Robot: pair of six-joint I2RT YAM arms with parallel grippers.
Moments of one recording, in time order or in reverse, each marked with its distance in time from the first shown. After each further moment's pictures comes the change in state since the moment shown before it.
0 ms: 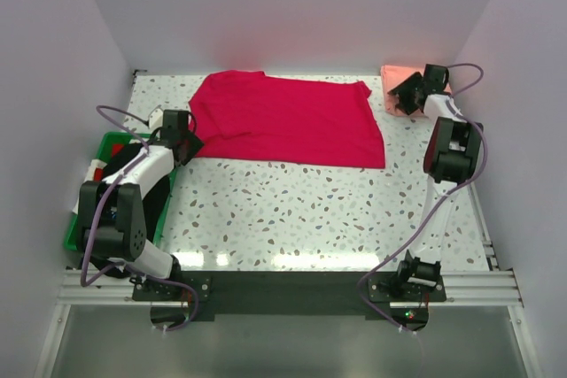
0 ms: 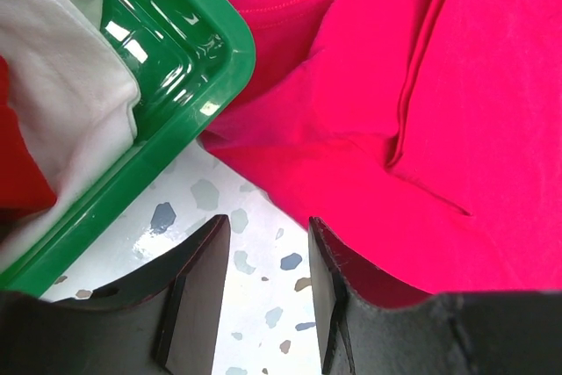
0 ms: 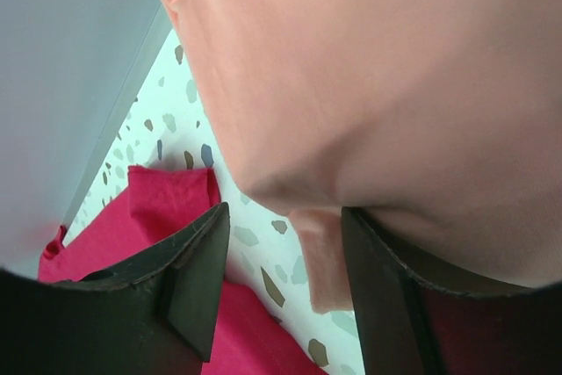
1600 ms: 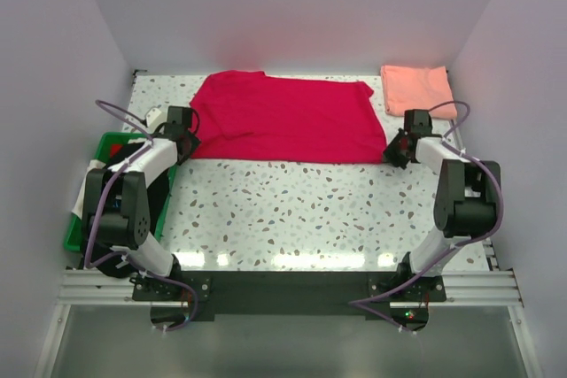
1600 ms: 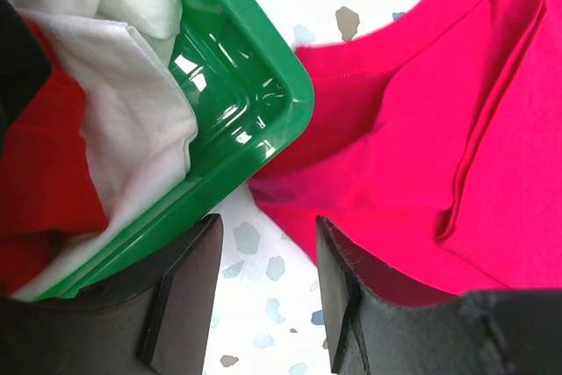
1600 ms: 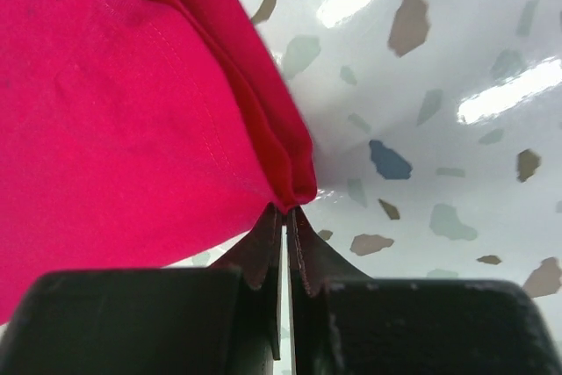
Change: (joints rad) left arm -0.005 0.088 0.066 -0.054 -0.184 -0.034; right arm 0.149 -0.682 -0.890 -0.109 0.172 -0.163
